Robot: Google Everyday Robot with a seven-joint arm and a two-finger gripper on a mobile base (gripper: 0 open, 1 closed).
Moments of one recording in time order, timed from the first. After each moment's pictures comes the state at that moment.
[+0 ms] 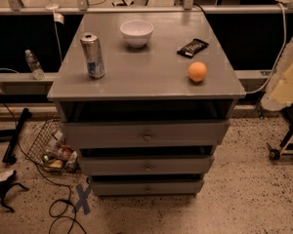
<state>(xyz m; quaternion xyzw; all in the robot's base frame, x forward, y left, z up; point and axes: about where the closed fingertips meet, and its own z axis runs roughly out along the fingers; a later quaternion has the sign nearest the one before) 0.414 -0.180 1.067 -0.61 0.74 -0.11 0.26</state>
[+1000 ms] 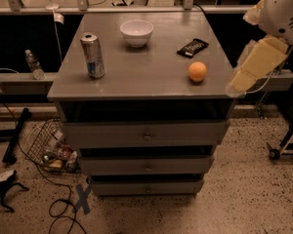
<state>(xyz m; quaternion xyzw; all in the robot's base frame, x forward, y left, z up) 0.487 -0.174 1.016 -0.56 0.78 -0.03 0.27</state>
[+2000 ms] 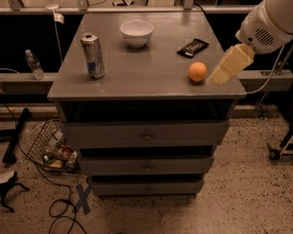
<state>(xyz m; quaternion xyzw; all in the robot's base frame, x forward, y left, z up) 0.563 -0.186 0.956 -0.47 0.84 0.03 0.28</state>
